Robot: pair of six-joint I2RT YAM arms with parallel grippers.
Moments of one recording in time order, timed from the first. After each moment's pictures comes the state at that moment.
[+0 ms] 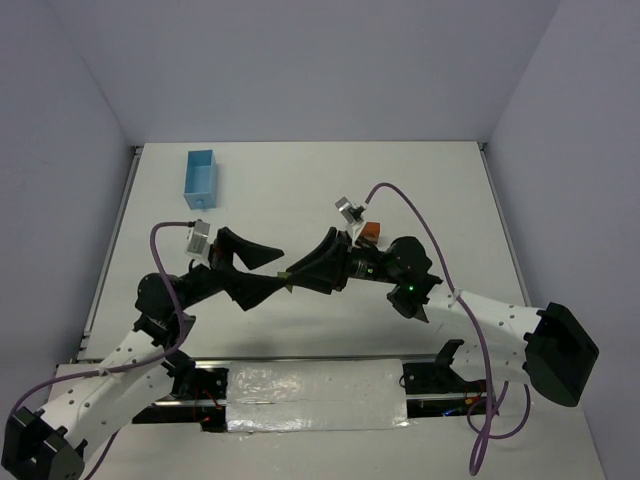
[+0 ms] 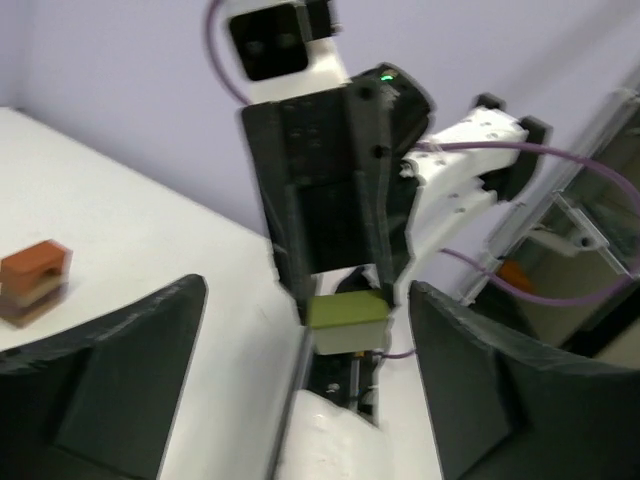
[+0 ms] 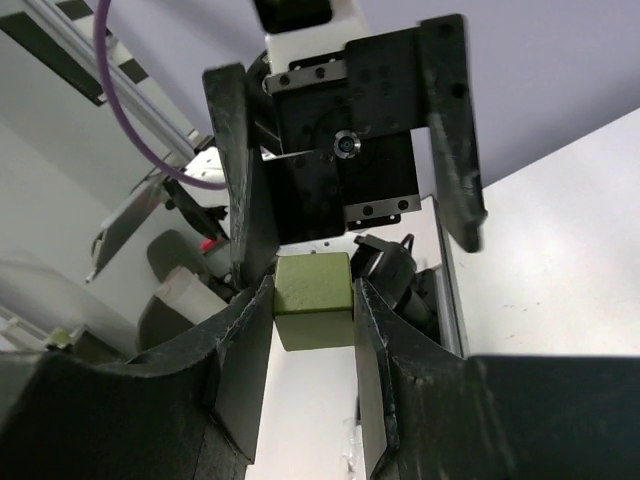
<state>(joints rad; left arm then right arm) -0.51 0.64 0.35 0.78 0.66 -0.79 0.86 1.14 0.60 0.90 -0.62 0.90</state>
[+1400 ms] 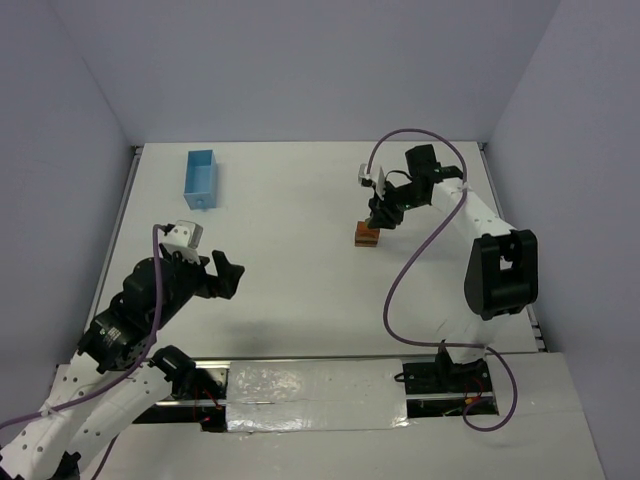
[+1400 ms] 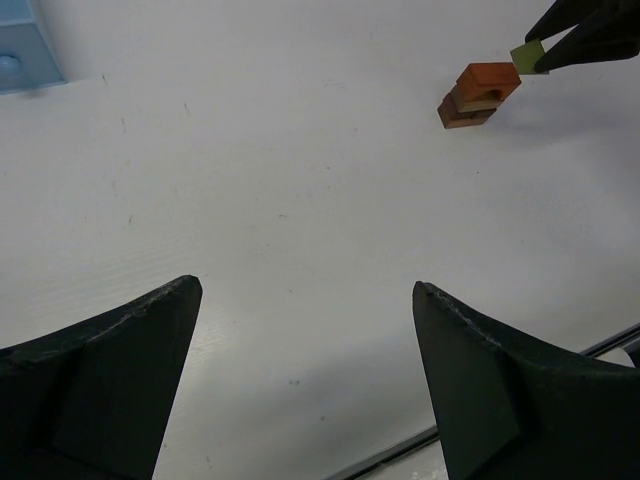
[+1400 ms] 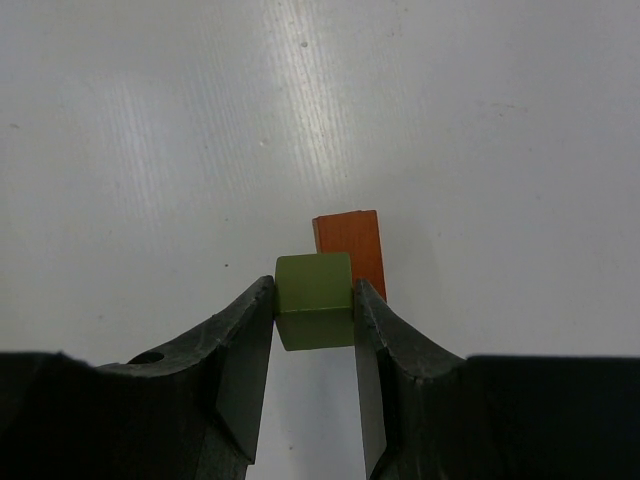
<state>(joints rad) -0.56 0.48 0.75 -0.62 -0.15 -0.32 0.17 1.71 1.37 -0.76 -0.75 -0.98</state>
